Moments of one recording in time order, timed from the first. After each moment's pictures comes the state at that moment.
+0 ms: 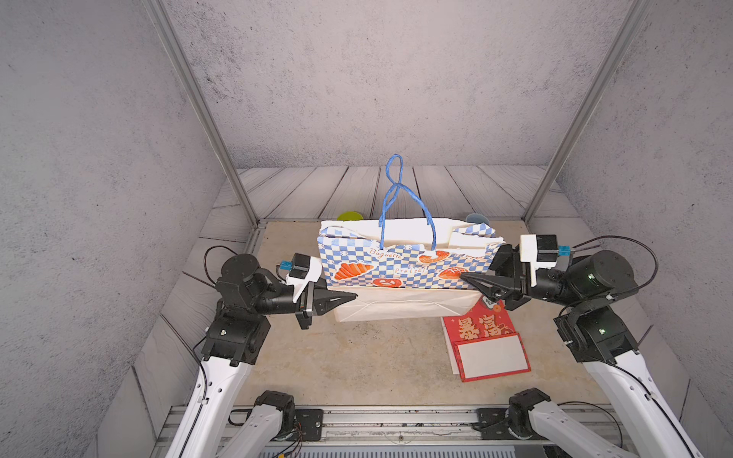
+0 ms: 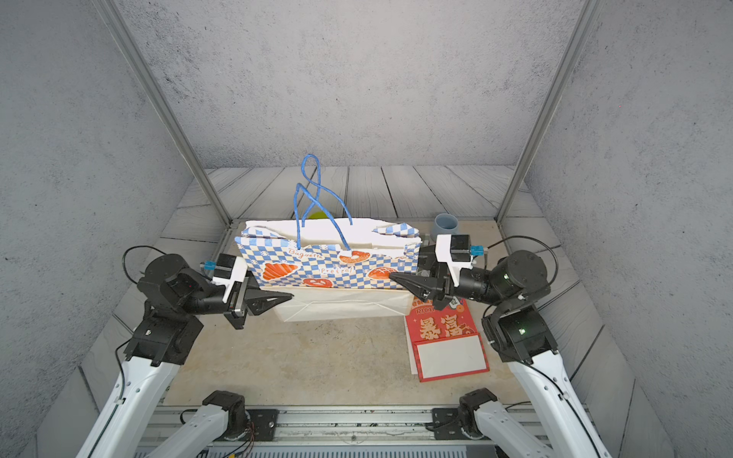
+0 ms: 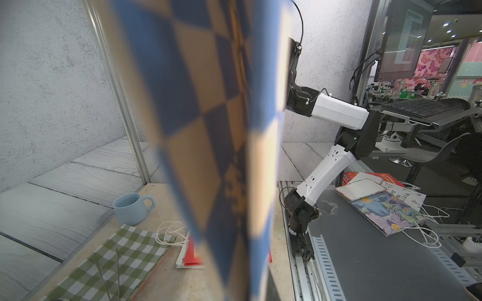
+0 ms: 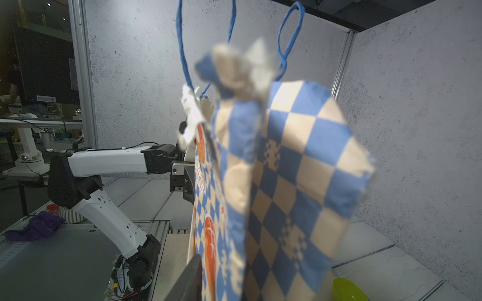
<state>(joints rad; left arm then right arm) -0.22 0.81 1.01 -0.22 1.33 0.04 0.35 0.84 1.15 -0.01 -1.03 0.08</state>
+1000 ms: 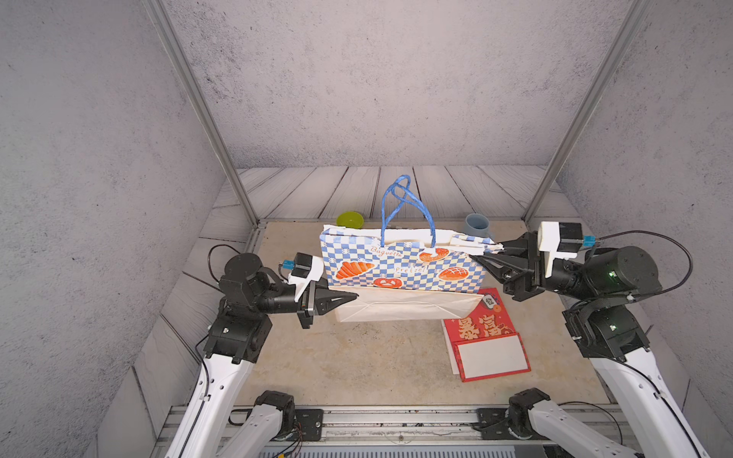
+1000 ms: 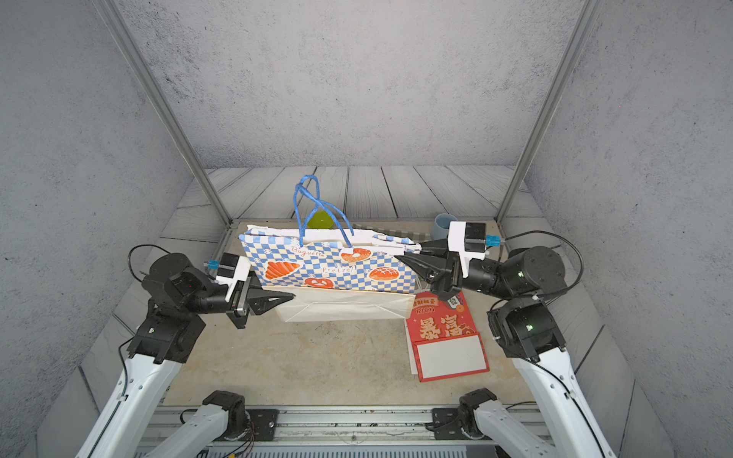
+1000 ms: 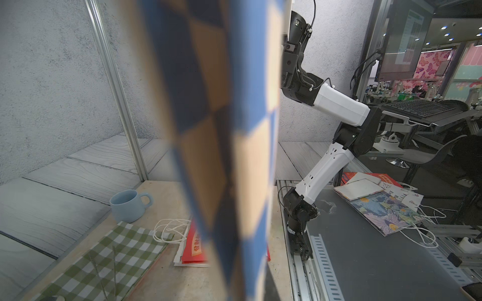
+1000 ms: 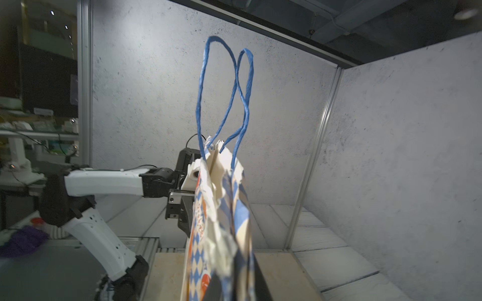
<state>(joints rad) -0.23 0.82 1.00 -0.22 1.33 0.04 0.35 0.87 1.25 0.04 -1.01 0.13</state>
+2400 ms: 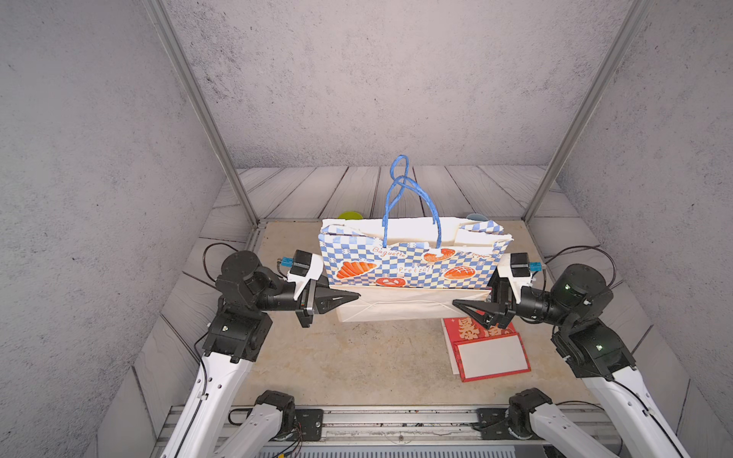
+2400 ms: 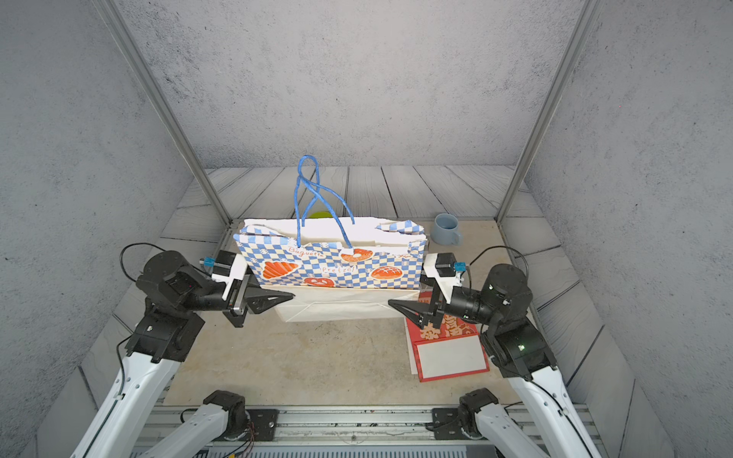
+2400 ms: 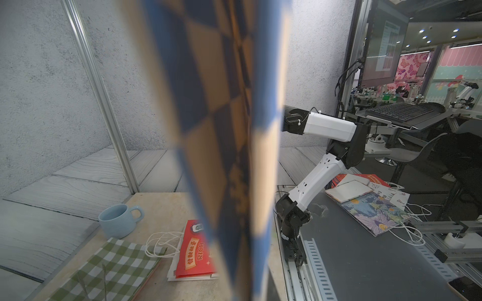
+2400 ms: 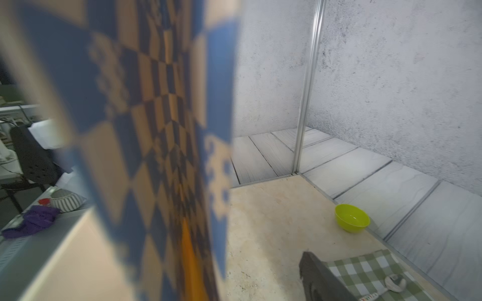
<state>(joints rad) -0.26 0.83 1.05 -0.15 1.35 -0.02 0.35 0.73 1.00 -0.27 -0.97 -0.01</state>
